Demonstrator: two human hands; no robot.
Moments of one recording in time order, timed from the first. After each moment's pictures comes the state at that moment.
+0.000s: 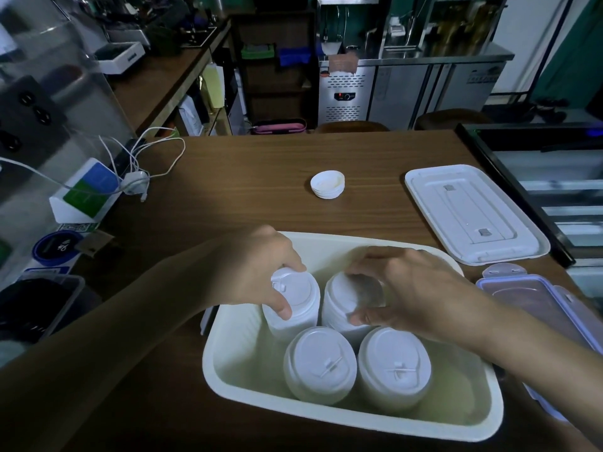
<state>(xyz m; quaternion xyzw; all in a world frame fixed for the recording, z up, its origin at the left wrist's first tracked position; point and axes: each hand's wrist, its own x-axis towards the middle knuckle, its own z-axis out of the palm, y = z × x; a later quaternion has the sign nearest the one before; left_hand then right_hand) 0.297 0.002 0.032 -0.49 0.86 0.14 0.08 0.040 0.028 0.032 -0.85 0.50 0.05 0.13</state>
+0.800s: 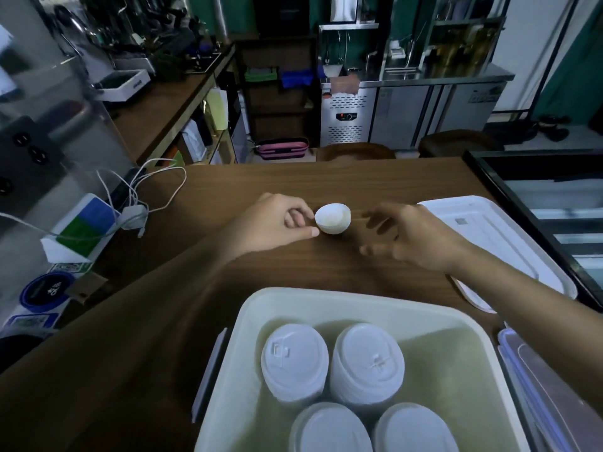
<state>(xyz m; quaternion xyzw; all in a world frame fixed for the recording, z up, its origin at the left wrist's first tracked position) 0.304 -0.147 0.007 -0.54 0.79 0.22 -0.19 0.016 -0.138 0.004 -0.82 0.51 -0.16 0.22</state>
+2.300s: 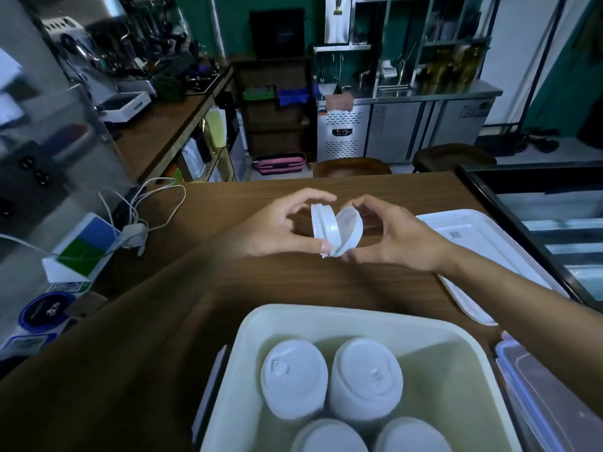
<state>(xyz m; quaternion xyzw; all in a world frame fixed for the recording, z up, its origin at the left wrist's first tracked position) 0.296 -0.146 0.034 -0.42 0.77 0.40 -0.26 0.033 -0.145 0.025 -0.80 0.43 -0.25 0.33</state>
